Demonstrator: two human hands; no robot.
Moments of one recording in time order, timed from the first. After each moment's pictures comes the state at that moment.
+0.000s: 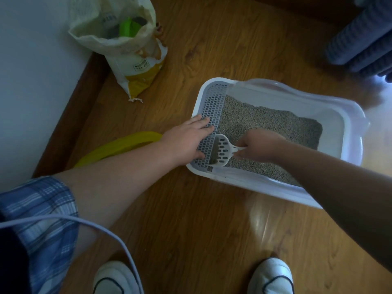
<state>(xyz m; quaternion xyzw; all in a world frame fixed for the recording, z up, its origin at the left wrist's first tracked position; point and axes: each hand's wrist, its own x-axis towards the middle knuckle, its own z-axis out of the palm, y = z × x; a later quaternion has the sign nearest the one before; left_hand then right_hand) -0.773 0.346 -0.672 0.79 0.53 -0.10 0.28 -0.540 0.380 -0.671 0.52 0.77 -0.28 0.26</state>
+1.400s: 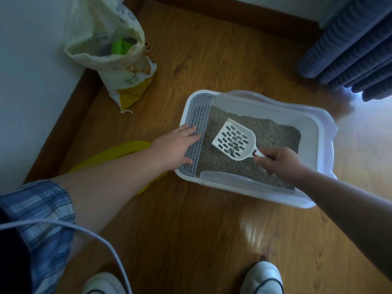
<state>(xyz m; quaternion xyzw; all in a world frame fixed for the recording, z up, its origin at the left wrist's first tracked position) -0.770 0.343 -0.668 0.80 0.53 -0.11 0.27 -0.451 0.331 -0.640 0.65 0.61 -0.45 -0.03</state>
